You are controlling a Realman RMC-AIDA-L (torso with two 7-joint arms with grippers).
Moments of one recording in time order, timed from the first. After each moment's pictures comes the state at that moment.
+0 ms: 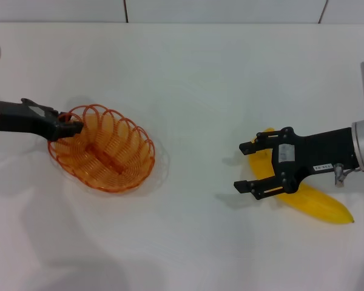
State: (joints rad) left arm -0.68 -2.03 0.72 0.72 2.44 1.20 -1.73; right arm 0.43 2.03 -1.17 -0.90 -1.96 -1.46 1.47
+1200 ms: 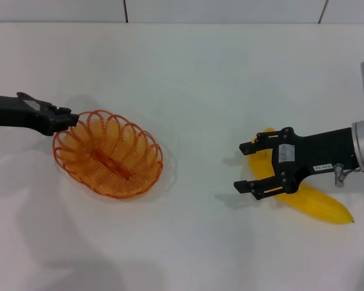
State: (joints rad) left arm -0.66 -2.02 0.72 0.77 2.40 1.28 -1.74; right arm 0.43 2.03 -1.16 -0.90 -1.96 -1.46 1.47
